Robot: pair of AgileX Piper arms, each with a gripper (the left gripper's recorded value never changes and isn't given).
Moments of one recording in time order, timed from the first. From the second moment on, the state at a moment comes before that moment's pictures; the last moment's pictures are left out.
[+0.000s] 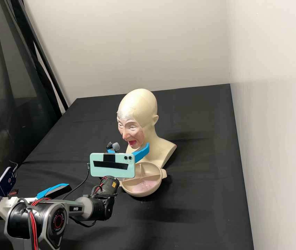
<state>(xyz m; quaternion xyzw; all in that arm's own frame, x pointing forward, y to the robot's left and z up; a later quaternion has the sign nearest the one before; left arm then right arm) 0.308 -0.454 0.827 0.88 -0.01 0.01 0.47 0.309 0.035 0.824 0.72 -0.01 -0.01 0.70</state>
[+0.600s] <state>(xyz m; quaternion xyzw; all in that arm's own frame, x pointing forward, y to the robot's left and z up) 0.308 -0.451 0.829 0.88 0.00 0.01 0.47 0.309 0.035 0.824 0.72 -0.01 -0.01 0.70</state>
